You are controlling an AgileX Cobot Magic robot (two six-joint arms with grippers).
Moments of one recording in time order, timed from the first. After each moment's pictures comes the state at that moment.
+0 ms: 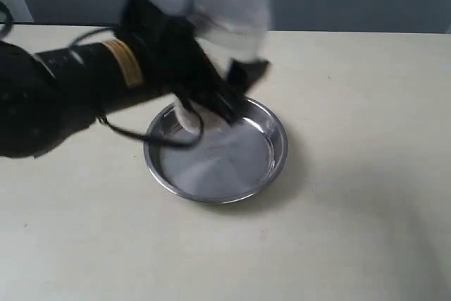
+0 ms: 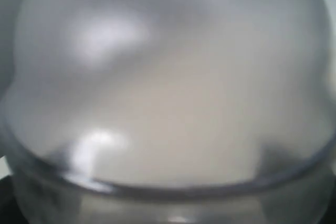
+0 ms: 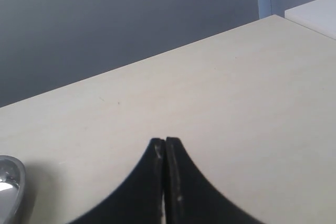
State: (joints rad) left arm -0.62 1.46 -0.79 0.21 -0.33 -0.03; right arm -0.19 0.00 0.00 0.25 0.31 0.06
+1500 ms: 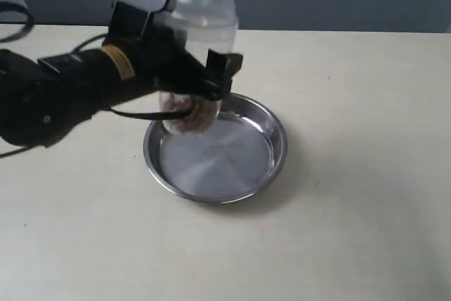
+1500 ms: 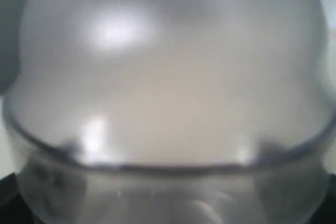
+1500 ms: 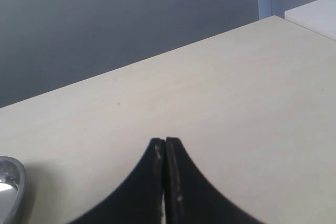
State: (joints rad) left arm -0.54 1.49 -0.79 0.01 -0.36 -0.06; right arm -0.19 0.00 0.00 0.24 0.31 0.06
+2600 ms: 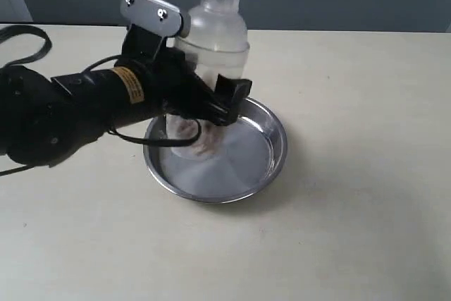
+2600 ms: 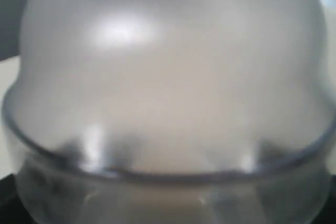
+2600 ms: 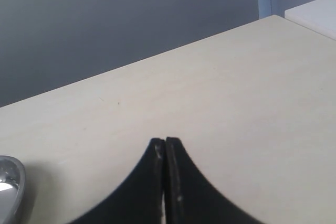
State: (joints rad) left arm -0.58 1.51 -0.75 0.04 -0.35 -0.14; right arm -0.19 0.00 0.00 0.24 0.31 0.06
